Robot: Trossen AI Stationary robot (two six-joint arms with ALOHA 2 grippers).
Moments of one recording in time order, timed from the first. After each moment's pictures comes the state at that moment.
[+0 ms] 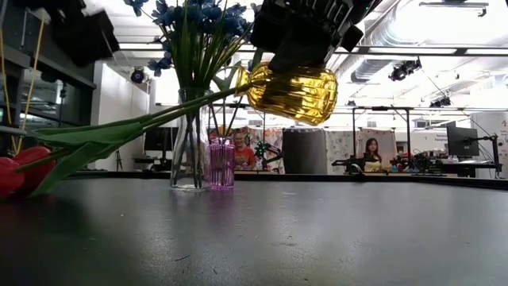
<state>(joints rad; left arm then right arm) -0.55 1.23 0.79 -0.34 -0.18 -0.67 -0.04 1.78 1.24 -0.33 -0.57 0.06</state>
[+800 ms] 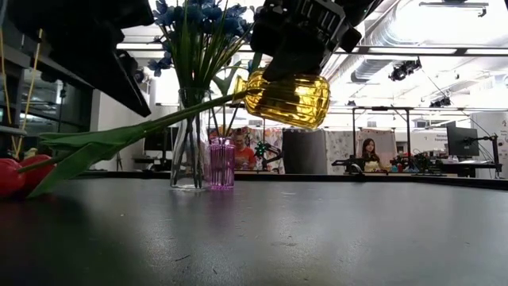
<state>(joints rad) -0.49 1.38 0.79 -0.43 -0.48 -0.55 -0.06 1.78 1.24 -0.32 -0.53 0.05</state>
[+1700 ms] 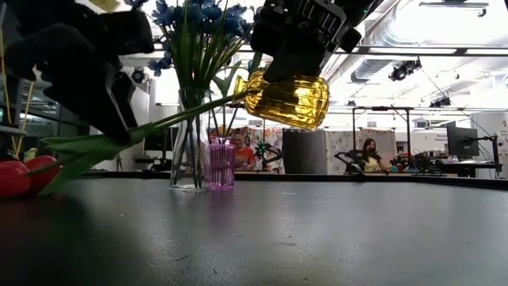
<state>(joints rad) -0.46 1.44 0.76 -0.44 -0.44 -0.53 -0.06 1.78 1.24 -0.32 -0.53 0.02</state>
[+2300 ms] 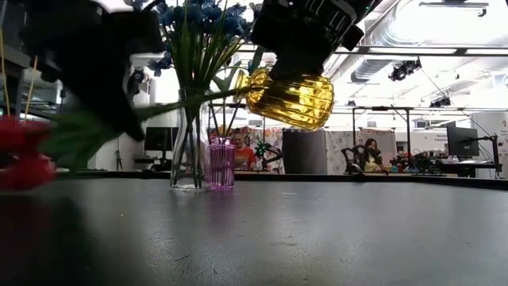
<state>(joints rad) -0.43 1.46 0.79 -0.39 -0.35 -0.60 -0.03 1.78 1.24 -0.33 -0.53 -0.05</state>
